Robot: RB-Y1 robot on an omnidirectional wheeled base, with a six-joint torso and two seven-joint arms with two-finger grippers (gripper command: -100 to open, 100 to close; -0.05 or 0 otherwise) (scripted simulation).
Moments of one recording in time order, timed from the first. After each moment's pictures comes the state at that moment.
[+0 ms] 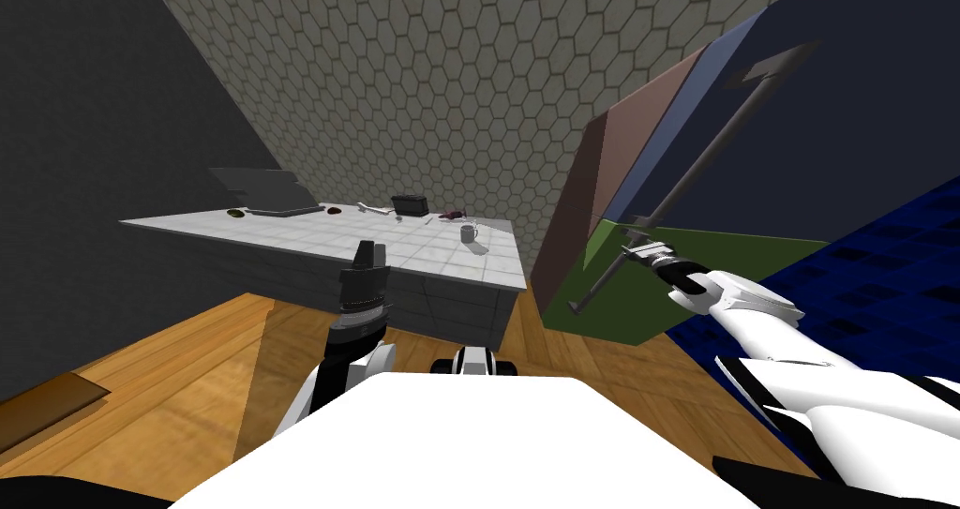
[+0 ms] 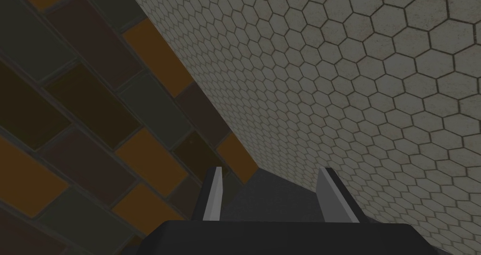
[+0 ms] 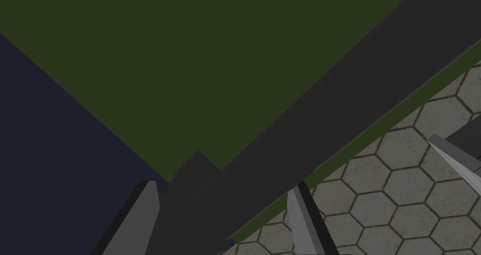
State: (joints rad) left arm 0.54 -0.04 0.00 -2.34 -0.12 -0.63 -0.14; right arm -0.40 -1.16 -0.05 -0.67 0.45 -0.34 0.86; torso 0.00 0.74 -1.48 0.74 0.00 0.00
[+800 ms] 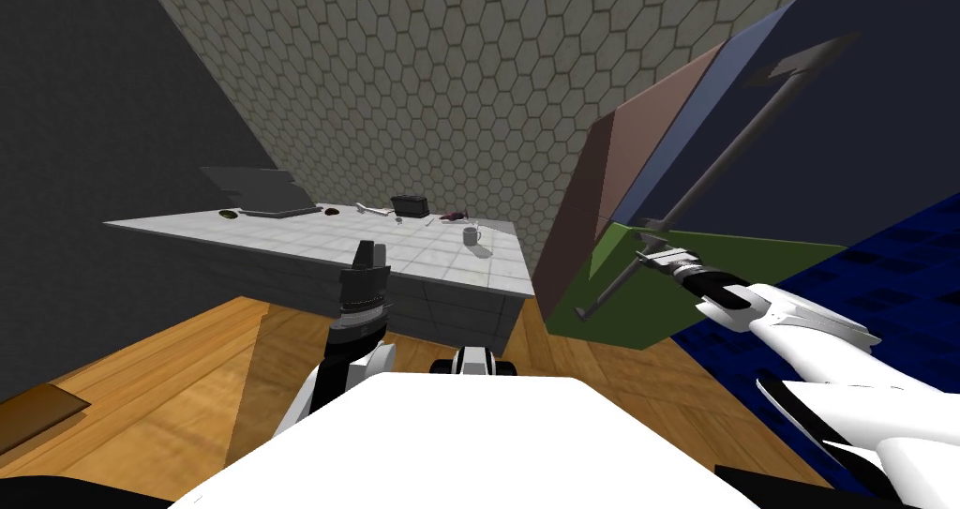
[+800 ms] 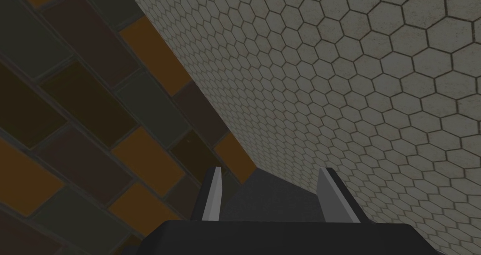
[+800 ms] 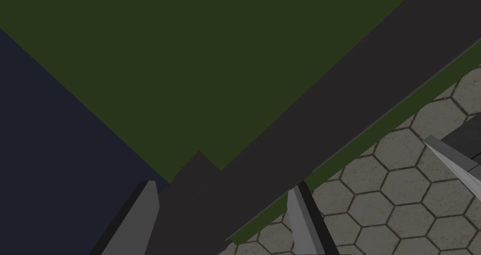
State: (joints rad) left arm 0.54 -0.04 0.00 -2.34 -0.12 -0.63 -0.14; right arm -0.30 -1.24 0.01 -0.63 0.22 -0.43 0.95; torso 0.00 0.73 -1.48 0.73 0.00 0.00
